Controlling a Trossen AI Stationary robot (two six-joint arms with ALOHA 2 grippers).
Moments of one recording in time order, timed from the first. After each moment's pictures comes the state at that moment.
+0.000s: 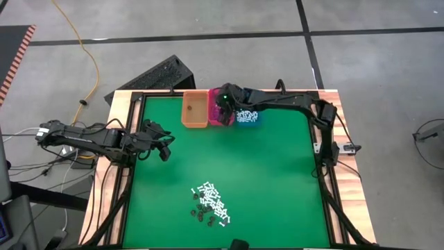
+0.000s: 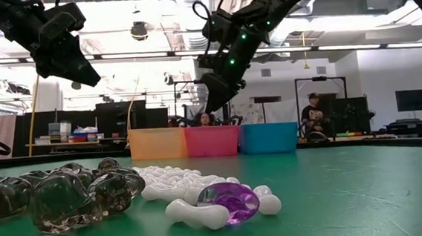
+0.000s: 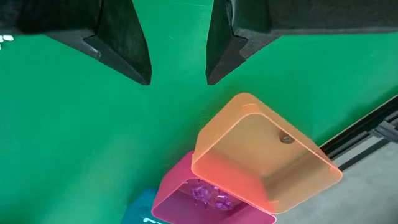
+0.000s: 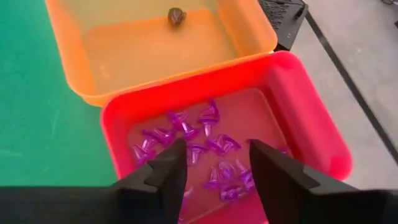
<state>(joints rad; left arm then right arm) -0.11 0.67 0.53 -0.50 -0.59 -0.47 -0.40 1.93 1.53 -0.40 0.16 -0.13</state>
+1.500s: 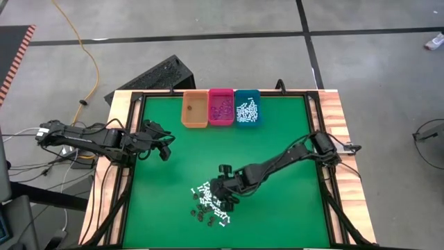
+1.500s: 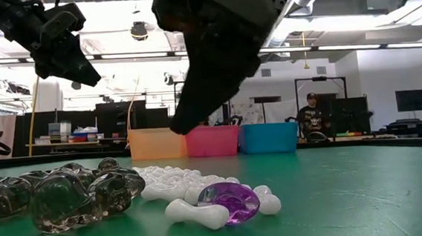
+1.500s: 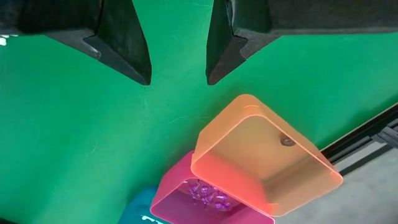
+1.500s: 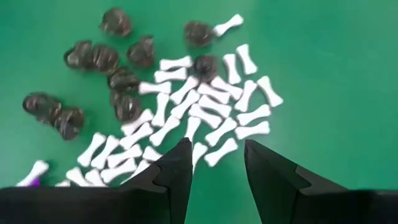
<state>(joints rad) -0.11 0.67 0.53 -0.50 -0.59 -0.51 0.34 2.02 1.47 -0.36 0.16 0.26</state>
